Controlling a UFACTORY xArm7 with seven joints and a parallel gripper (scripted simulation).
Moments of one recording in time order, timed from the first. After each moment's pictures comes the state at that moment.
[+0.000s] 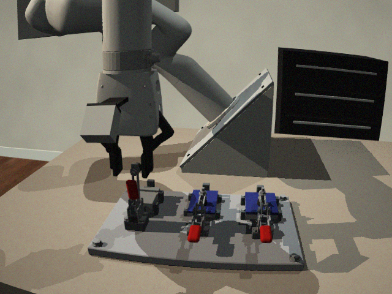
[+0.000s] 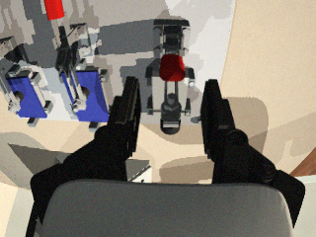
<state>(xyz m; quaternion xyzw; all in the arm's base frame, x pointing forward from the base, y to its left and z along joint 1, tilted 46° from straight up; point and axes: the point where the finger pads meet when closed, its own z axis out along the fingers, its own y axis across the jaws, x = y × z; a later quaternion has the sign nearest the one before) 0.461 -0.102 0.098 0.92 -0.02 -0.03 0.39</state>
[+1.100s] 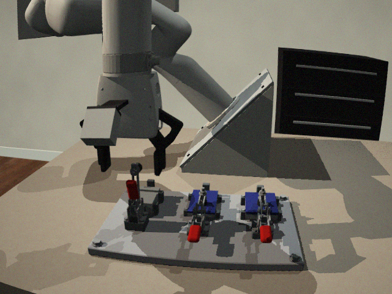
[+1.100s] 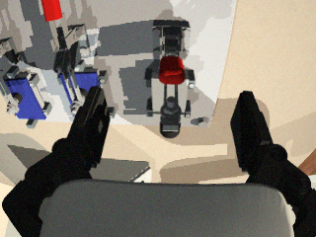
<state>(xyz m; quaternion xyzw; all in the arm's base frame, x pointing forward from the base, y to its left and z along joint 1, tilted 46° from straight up) 0.460 -0.105 0.095 0.92 -0.02 -0.03 0.39</state>
